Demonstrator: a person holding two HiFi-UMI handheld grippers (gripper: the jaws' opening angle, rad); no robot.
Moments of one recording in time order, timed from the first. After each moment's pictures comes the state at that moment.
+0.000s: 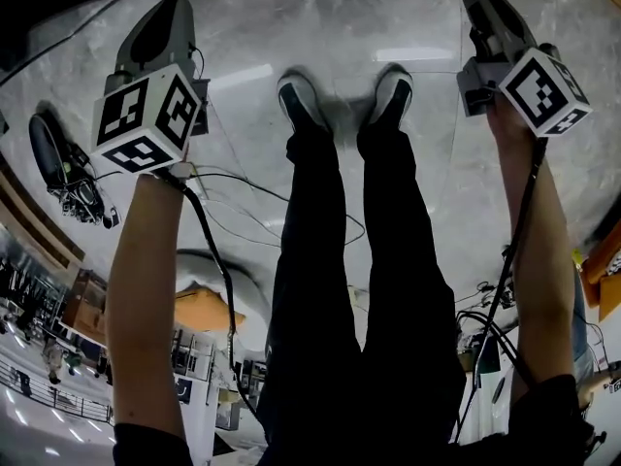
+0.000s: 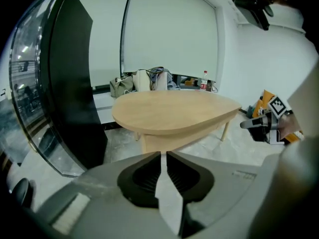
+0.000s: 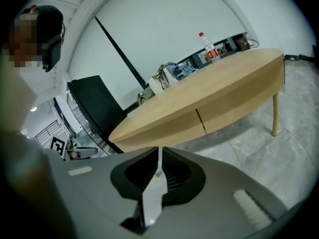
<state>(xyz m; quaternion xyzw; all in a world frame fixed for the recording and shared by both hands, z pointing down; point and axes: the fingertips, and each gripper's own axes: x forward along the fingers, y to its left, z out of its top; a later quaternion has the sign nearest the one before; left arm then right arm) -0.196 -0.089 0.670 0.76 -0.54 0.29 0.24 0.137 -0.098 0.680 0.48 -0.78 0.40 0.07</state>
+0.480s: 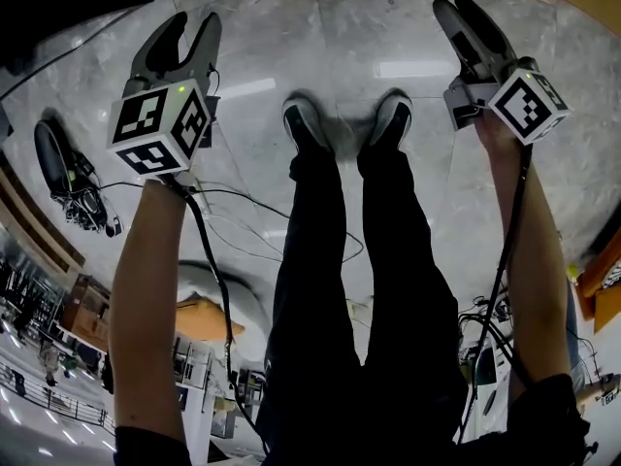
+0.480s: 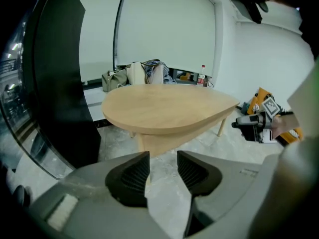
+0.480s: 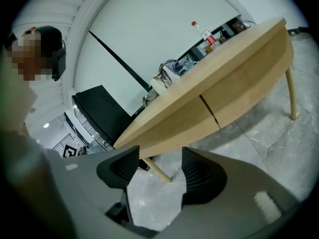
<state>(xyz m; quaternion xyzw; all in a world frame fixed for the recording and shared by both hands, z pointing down) -0.200 -0.113 0.700 0.77 -0.50 0.31 0.26 0.112 -0.122 0.712 0.43 -0.79 0.45 0.02</state>
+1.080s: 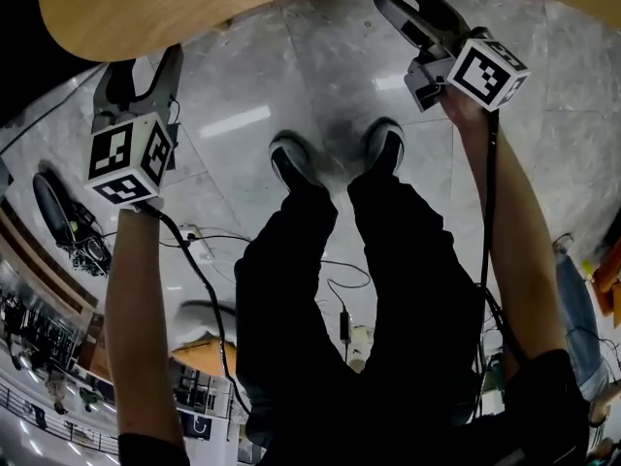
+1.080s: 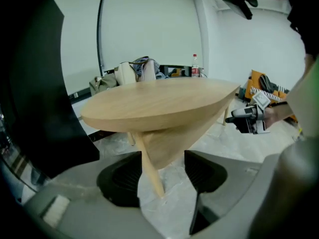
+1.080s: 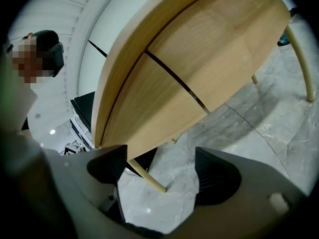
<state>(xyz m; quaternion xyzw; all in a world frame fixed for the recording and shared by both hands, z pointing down) -0.197 -0.164 0.753 0.79 -0.48 0.35 0.17 0.115 -0.171 0.800 0.41 -0.80 0.44 -0.04</state>
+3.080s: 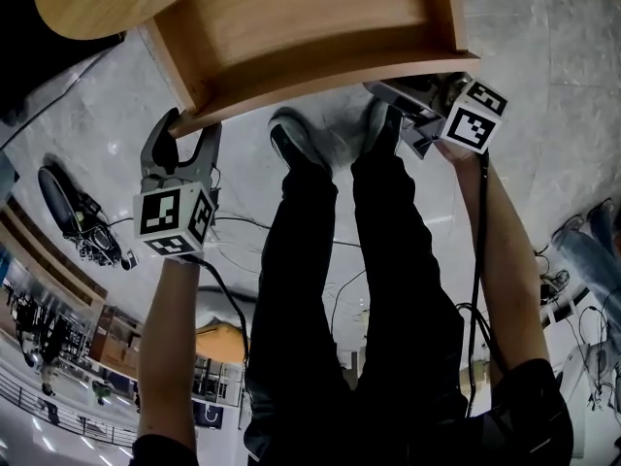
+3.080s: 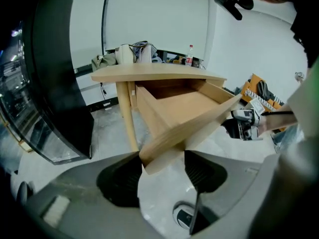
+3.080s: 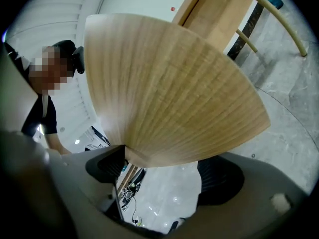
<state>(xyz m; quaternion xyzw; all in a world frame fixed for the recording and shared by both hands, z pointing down) -0.175 0.002 0.758 0.76 -0.45 0.38 0.28 0.085 -0.020 0.786 0.28 -0.81 0.51 -0.07</state>
